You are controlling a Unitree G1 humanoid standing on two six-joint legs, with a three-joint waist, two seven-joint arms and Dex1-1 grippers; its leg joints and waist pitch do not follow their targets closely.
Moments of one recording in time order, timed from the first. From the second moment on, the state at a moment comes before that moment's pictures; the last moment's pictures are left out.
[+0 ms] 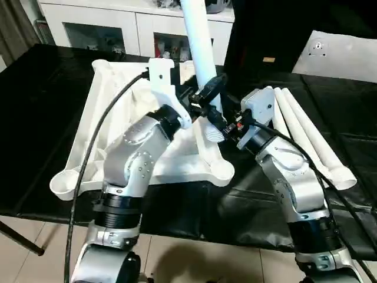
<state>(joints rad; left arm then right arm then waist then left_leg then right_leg) -0.63 -0.03 0.01 0.04 -0.44 0.46 -0.33 -0.45 -0.15 0.09 0.07 0.17 0.08 0.51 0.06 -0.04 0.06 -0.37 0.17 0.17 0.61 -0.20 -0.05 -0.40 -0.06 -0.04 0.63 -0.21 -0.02</state>
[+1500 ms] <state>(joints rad) -0.73 0.23 0.08 0.17 -0.61 0.64 -0.71 -0.49 -0.39 -0.02 -0.12 0.63 0.68 0.80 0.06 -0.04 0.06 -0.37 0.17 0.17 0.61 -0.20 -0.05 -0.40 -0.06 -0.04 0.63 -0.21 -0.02</state>
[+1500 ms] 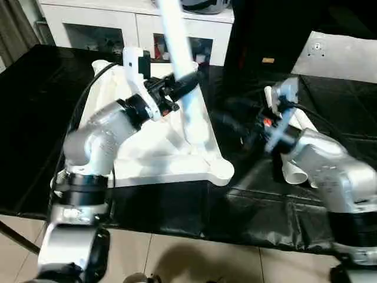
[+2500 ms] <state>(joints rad) -0.73 0.27 -0.04 0.04 -0.69 0.74 -0.97 -0.52 -0.46 0.11 -0.10 0.63 0.75 0.96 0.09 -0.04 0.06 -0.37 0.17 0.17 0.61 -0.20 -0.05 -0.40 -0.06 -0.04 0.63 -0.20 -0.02</state>
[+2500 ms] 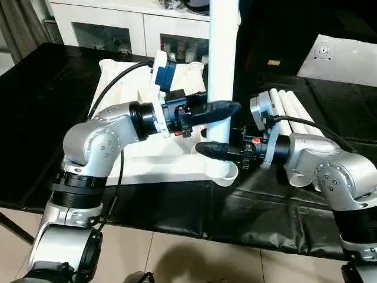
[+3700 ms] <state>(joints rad) -0.71 0.12 -0.02 0.00 -0.46 0.54 -0.53 -0.51 -0.24 0.08 -0.05 0.44 0.57 0.61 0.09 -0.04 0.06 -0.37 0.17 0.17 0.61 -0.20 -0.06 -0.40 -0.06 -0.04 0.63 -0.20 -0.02</state>
